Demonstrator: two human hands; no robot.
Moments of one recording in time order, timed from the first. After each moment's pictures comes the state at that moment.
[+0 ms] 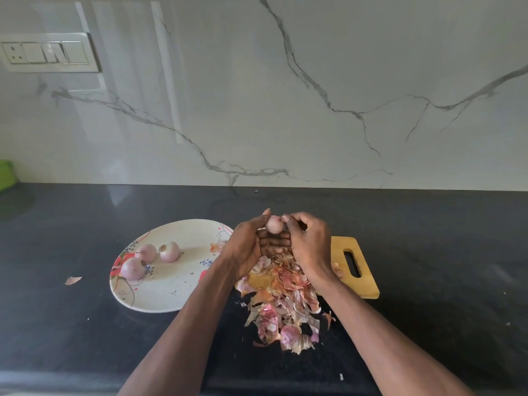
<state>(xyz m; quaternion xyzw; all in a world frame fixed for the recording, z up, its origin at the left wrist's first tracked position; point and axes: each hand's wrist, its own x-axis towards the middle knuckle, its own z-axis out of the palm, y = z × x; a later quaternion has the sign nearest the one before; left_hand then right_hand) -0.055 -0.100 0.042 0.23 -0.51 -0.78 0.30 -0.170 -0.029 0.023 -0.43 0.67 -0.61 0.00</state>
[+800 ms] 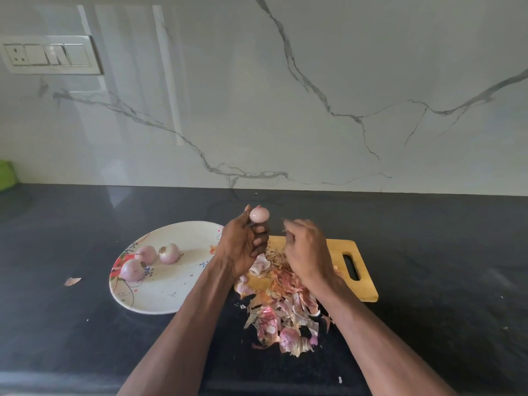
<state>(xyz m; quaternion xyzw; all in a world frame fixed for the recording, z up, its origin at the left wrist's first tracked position) -0.054 -0.112 0.042 0.20 -0.39 -0.84 0.33 -0.174 -0.026 0.015 -0.56 0.71 -0.40 -0.16</state>
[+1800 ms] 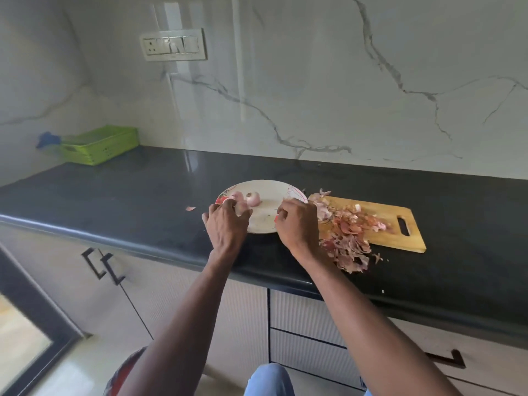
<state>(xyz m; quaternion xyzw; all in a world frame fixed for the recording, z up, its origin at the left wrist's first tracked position) 0.126 -0.085 -0.002 0.62 -0.67 -0.07 0.40 -0.018 -0.026 0.008 -0.59 0.66 -0.45 -0.11</state>
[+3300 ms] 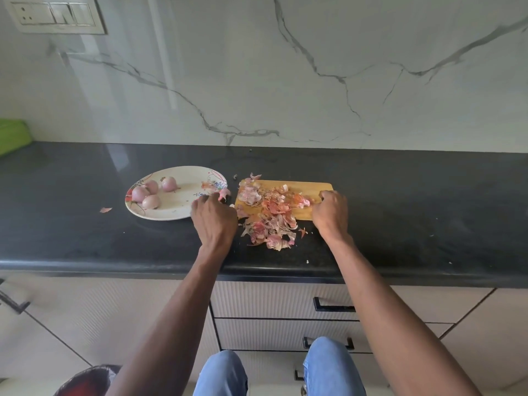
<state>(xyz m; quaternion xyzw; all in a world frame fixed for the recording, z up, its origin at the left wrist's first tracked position) 0.022 -0.023 0.003 0.55 -0.72 -0.14 0.40 -0.200 0.064 -0.012 -0.36 0.85 -0.37 -0.09</state>
